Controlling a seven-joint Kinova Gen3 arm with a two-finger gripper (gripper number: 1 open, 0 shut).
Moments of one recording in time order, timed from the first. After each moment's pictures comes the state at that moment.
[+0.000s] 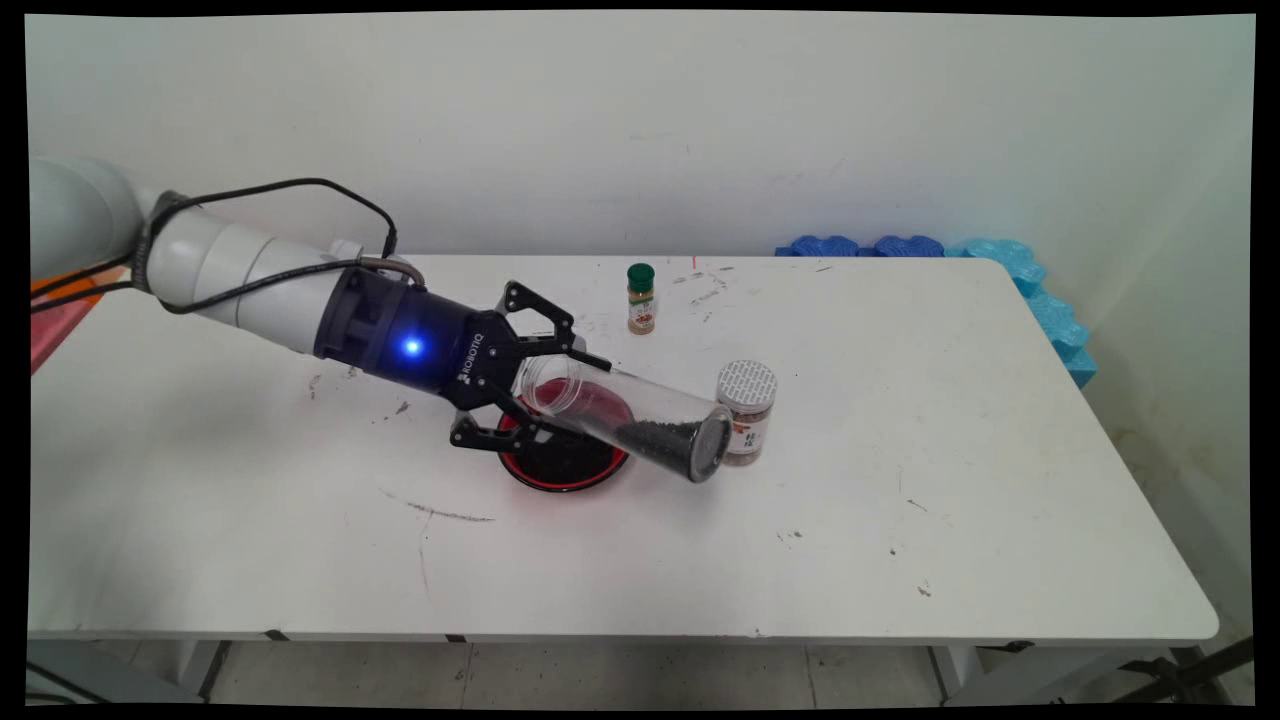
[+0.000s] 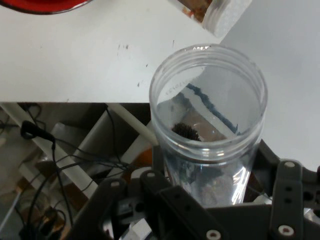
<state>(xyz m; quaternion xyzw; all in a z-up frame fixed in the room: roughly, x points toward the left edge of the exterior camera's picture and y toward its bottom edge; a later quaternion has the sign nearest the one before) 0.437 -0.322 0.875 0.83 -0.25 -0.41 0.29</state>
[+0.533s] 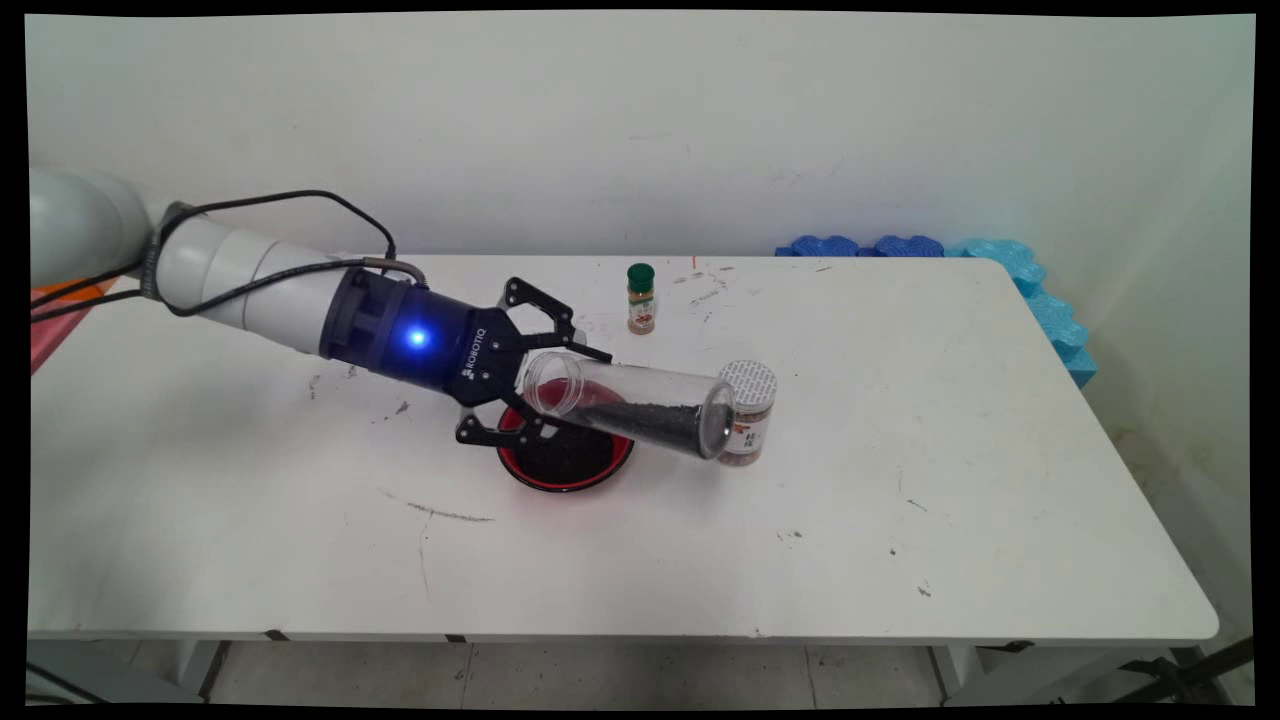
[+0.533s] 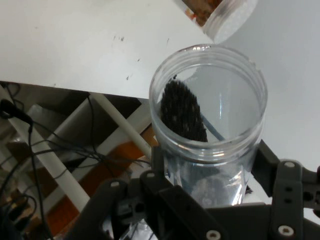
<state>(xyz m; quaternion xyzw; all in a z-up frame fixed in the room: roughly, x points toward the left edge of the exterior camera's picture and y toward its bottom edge) 0.441 -0.327 0.867 0.83 -0.19 -0.45 0.27</state>
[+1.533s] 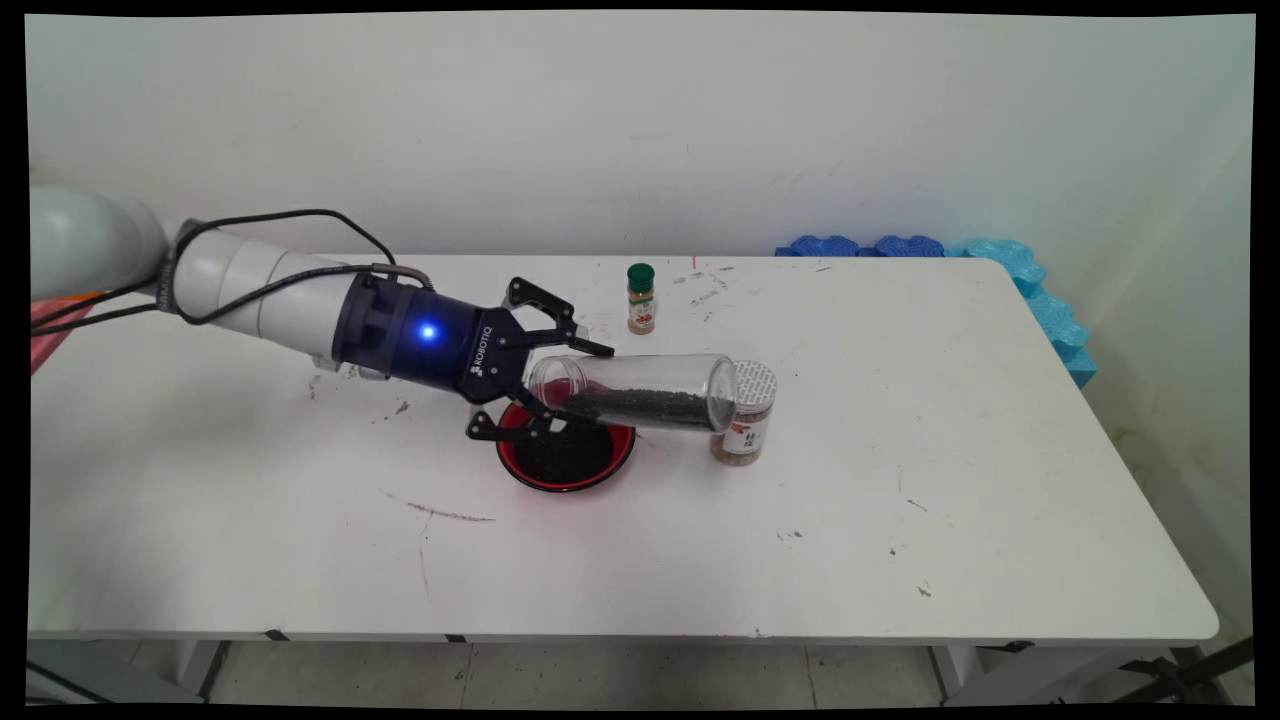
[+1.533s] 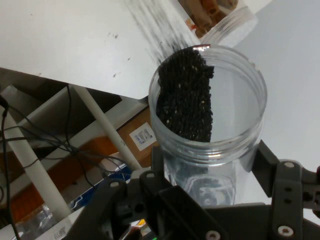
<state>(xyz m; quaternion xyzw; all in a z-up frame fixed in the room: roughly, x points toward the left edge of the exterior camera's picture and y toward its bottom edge) 0.444 -0.333 0.852 0.84 -0.12 -0.47 0.25</state>
